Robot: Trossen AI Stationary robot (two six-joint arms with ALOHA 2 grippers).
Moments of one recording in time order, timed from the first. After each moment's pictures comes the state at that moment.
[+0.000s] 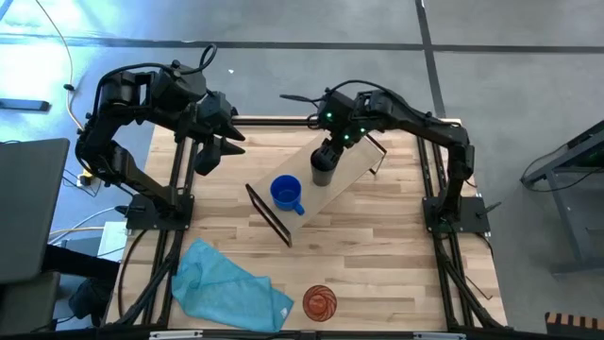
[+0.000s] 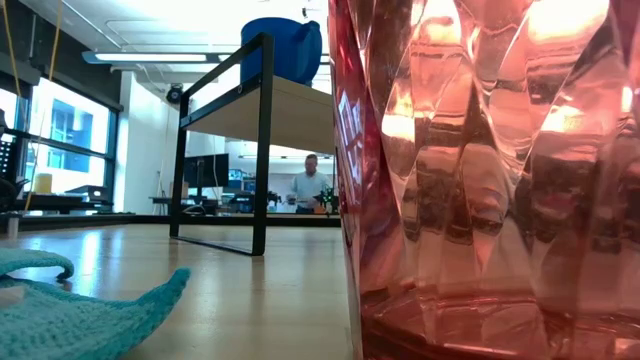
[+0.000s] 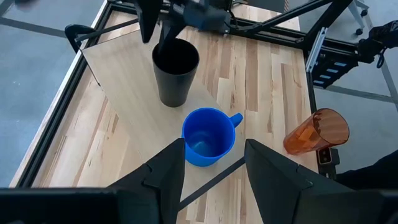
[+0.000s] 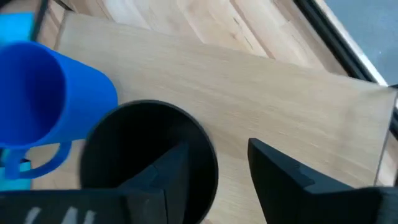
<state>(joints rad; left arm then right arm) 0.31 1.49 2.30 -1.57 0.15 -0.05 -0.26 1.85 2.16 -1.41 0.01 0.31</state>
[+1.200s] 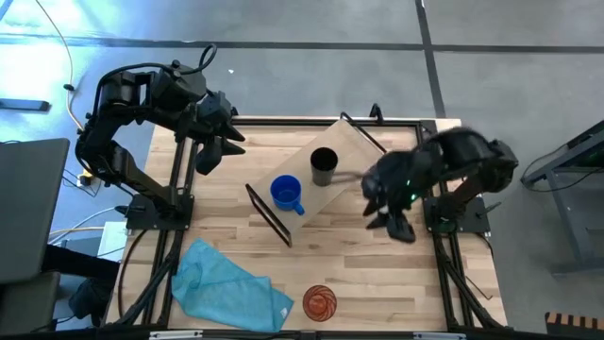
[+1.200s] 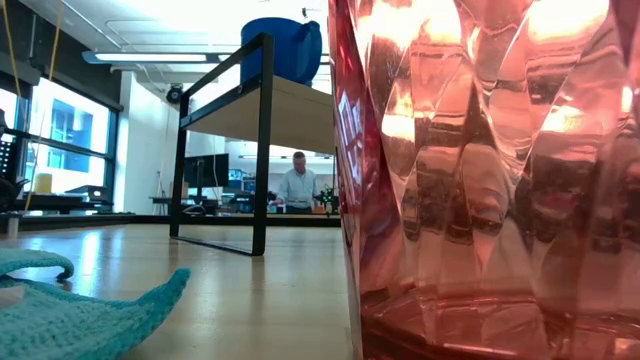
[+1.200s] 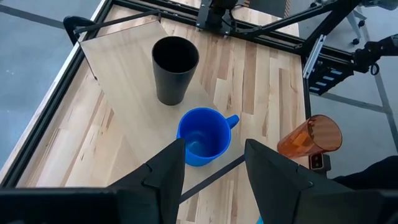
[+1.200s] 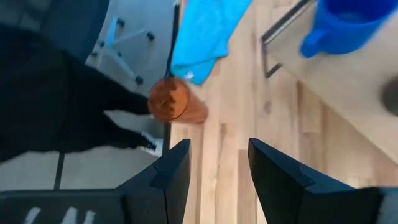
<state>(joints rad) 0.31 1.49 2.30 -1.57 0.15 -0.11 0.29 1.66 2.31 -1.56 -0.19 0.36</state>
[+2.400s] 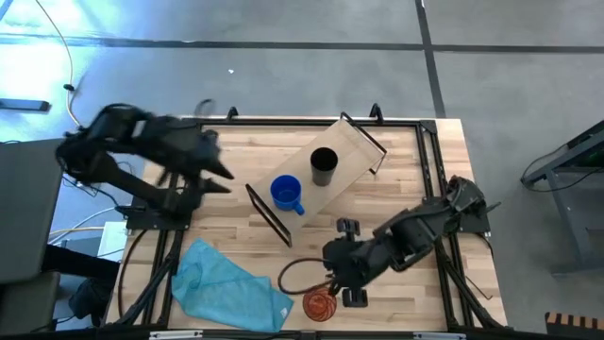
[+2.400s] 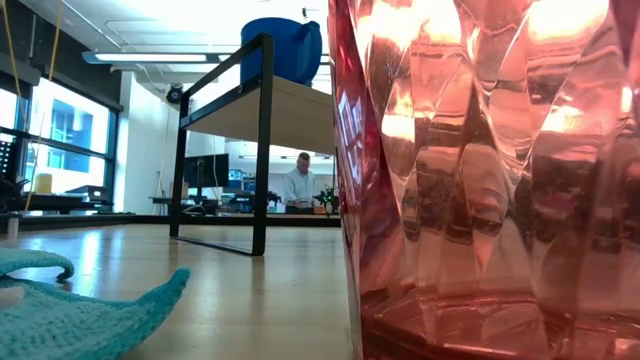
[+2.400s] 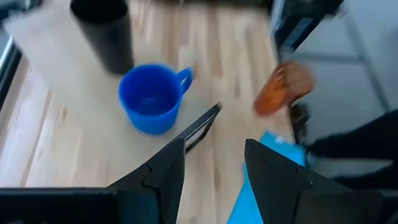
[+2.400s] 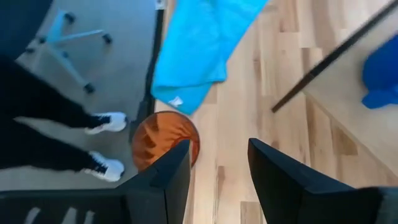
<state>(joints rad) 0.00 1.23 1.84 -1.38 0.05 -0.17 0.57 1.94 2.31 -1.33 0.21 0.49</state>
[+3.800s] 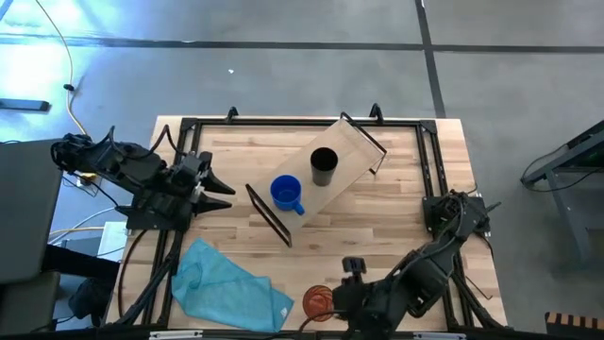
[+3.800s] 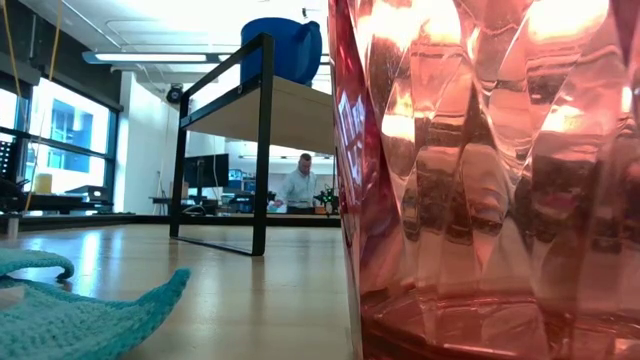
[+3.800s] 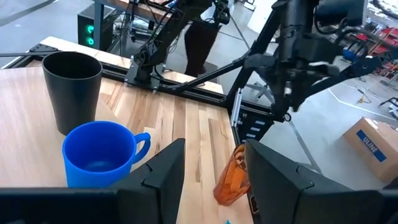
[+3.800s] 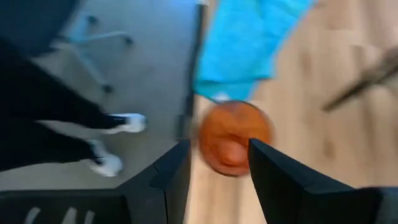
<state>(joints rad) -0.28 0.85 1.19 -0.64 -0.22 -0.42 0.75 2.00 2.31 -1.22 0.26 0.58</state>
